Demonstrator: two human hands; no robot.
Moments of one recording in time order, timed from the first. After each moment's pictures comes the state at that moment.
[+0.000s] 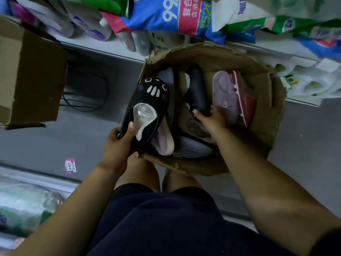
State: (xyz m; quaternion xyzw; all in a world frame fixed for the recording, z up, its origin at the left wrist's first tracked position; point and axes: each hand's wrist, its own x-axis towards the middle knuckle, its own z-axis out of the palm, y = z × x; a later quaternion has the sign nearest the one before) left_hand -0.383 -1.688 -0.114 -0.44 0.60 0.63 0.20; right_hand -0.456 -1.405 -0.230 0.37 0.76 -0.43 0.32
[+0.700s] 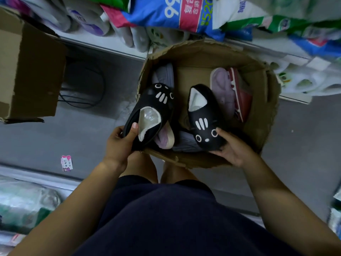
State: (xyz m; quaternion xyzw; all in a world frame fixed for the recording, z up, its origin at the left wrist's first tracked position) left_hand -0.370 -1.691 -0.108 -0.47 0.60 0.61 0.22; right_hand -0.376 -1.352 -0.149 0.47 0.43 -0.68 0.36
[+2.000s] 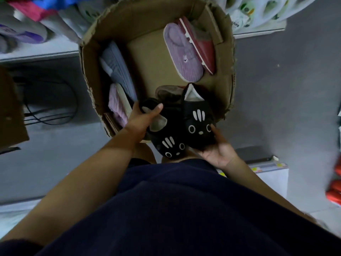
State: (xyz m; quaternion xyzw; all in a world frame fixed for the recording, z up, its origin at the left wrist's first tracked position) left_hand -0.374 -1.572 -0.170 -0.30 0.66 0.56 0.41; right_hand -0.219 -1.356 -0.132 0.57 0.16 -0.79 0.17
